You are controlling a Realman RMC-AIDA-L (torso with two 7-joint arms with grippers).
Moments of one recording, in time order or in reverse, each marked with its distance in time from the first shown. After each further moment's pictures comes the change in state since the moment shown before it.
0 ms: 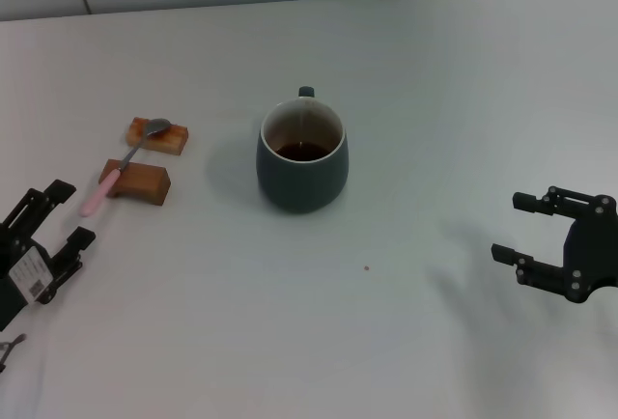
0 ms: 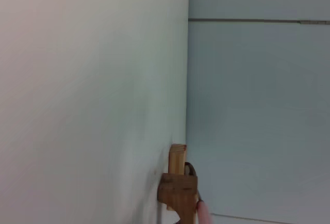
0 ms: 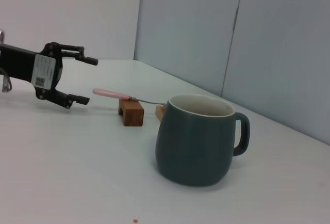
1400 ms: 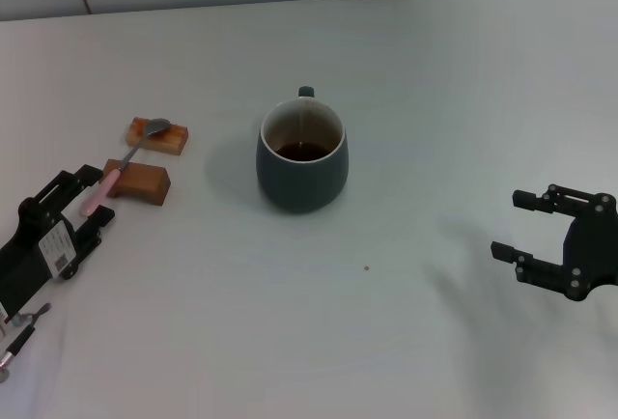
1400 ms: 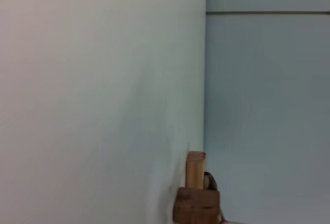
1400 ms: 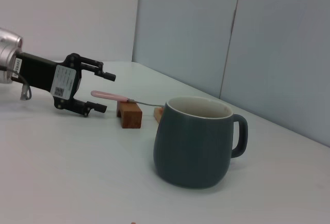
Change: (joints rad) left arm -0.097 -0.002 -0.006 -0.043 -0.007 -0.118 0.012; right arm 0.003 0.000 0.008 0.005 0.000 0.000 0.000
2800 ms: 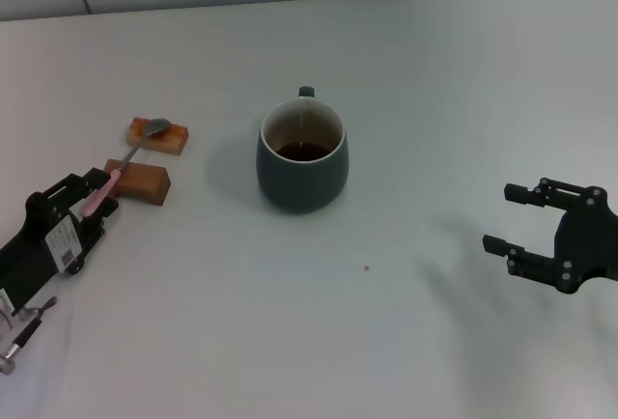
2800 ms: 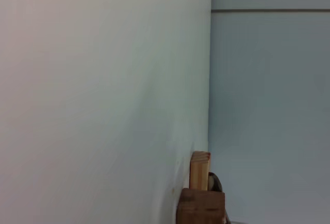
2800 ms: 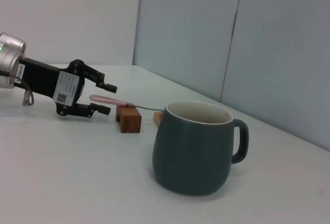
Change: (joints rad) left arm -0.019 -0.002 0.000 -0.003 0.003 -0.024 -0.009; right arm 0.020 0.000 0.000 0.019 0.002 0.014 0.000
